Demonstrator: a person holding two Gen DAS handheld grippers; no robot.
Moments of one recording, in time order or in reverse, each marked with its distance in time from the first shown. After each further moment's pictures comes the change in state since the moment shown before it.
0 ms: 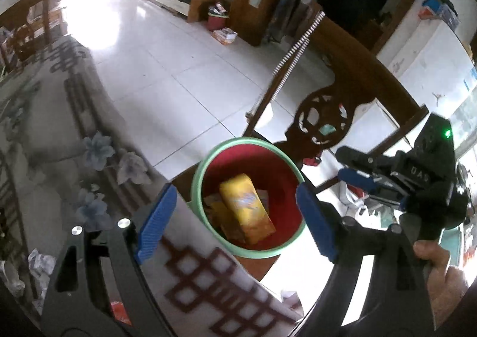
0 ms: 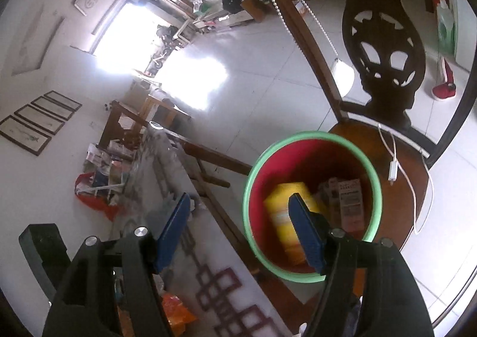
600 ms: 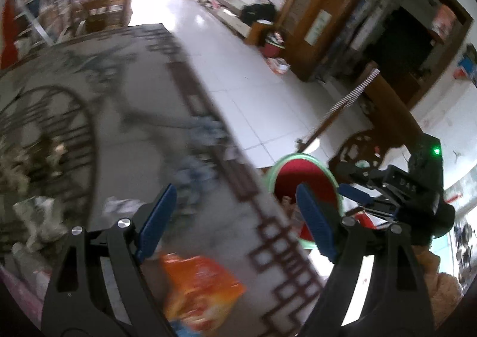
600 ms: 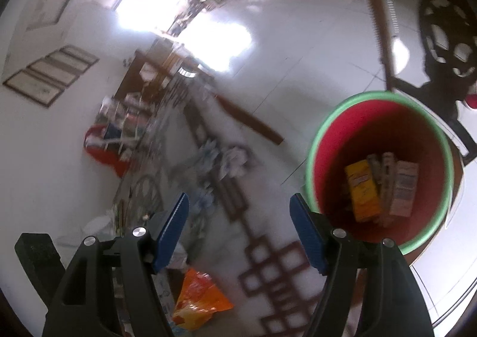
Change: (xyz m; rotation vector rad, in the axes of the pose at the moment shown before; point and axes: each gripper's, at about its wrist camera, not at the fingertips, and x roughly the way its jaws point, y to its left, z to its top) left arm -0.101 0.107 -0.059 -0.252 -0.129 0.149; right arm 0.068 0.096 -0.054 -0.153 0.171 0.059
